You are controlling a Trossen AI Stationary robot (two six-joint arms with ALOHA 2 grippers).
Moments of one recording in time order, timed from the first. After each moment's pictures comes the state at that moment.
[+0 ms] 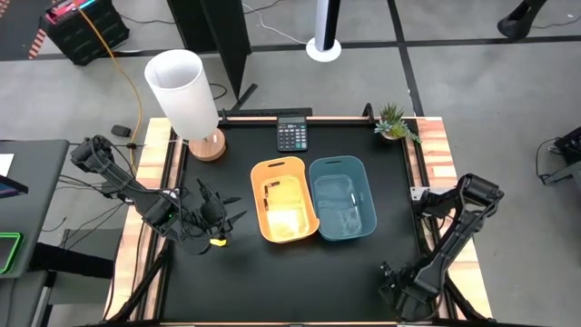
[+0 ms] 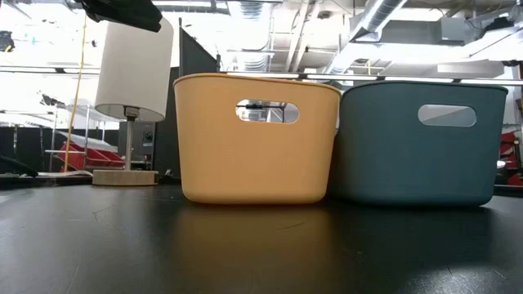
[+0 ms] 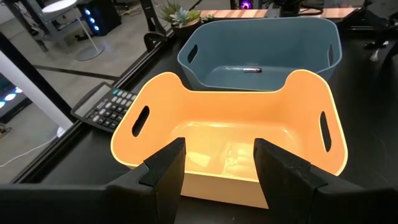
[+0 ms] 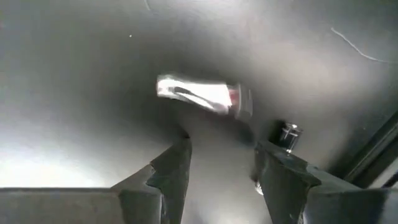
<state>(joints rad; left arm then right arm) -0.63 1.13 0.89 -0.51 -1.01 -0.52 1.05 1.74 1.00 -0.91 -0.03 2.02</state>
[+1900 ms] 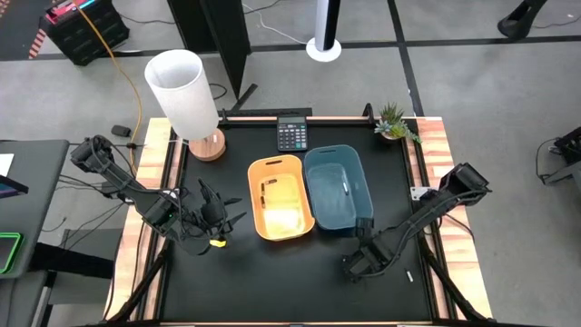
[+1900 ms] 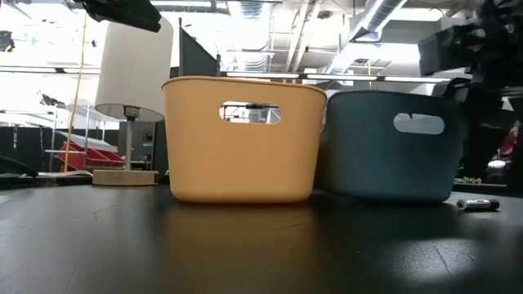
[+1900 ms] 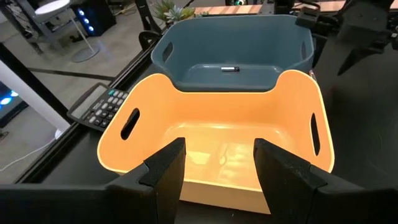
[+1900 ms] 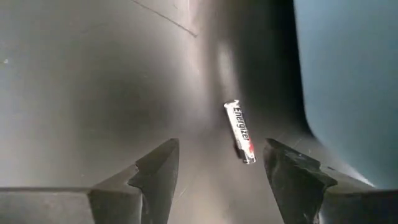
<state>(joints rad) -0.63 1.13 0.89 -0.51 -0.99 -0.49 0.62 1.72 1.06 -0.86 0.28 0.67</state>
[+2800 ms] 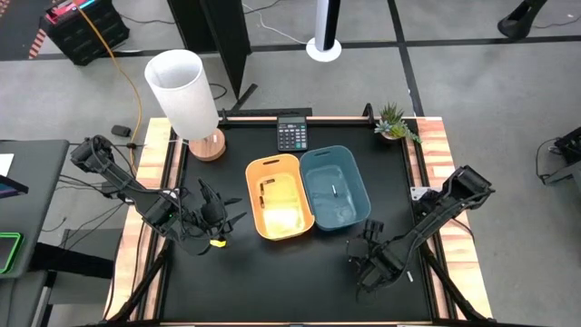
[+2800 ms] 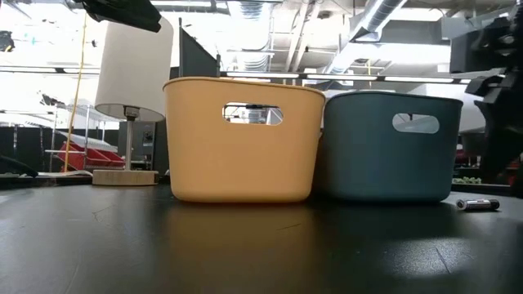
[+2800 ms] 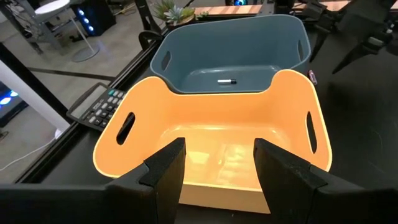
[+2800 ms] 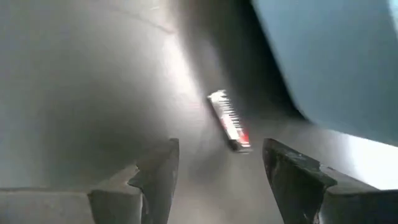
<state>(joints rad) -0.63 1.13 0.89 -0.51 -0.99 -0.49 0.74 1.72 0.99 -0.88 0.47 0.95</state>
